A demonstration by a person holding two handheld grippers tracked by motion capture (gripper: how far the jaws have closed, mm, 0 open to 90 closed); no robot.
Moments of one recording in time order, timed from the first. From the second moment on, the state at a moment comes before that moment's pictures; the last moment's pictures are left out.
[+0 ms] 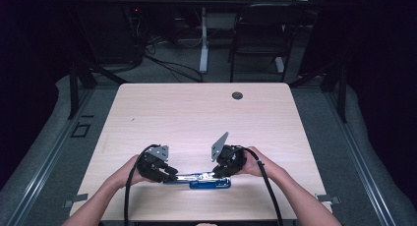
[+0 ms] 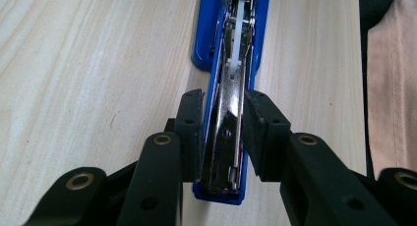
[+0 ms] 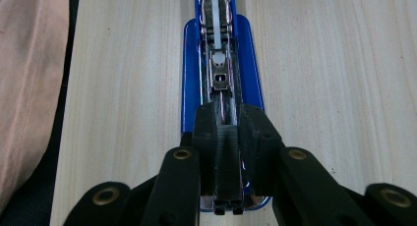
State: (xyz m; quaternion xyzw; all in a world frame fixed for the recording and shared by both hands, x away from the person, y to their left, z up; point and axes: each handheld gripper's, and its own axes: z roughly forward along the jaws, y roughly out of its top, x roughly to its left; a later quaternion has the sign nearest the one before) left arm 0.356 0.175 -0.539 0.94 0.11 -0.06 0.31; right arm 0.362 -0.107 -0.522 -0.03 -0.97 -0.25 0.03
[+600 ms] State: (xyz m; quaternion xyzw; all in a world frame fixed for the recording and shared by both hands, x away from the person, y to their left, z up) left arm 0.356 0.174 -0.540 0.94 0.11 -0.06 0.32; right arm 0.366 -0.110 -0.519 -0.05 -0.96 -0.27 0.05
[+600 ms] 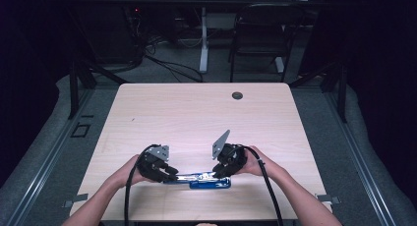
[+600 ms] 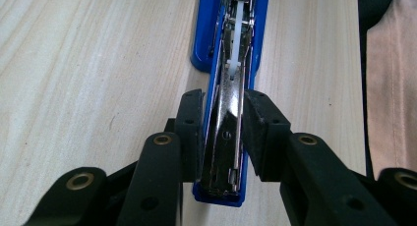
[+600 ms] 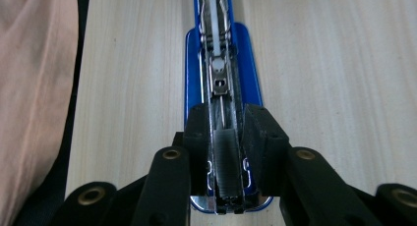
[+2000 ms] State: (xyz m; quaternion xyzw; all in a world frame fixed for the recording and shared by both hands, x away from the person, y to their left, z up) left arm 0.355 0.175 -0.537 0.95 0.11 -0.05 0.30; right arm 0.377 -0.117 -0.513 -0.21 -0.94 -0.28 0.00
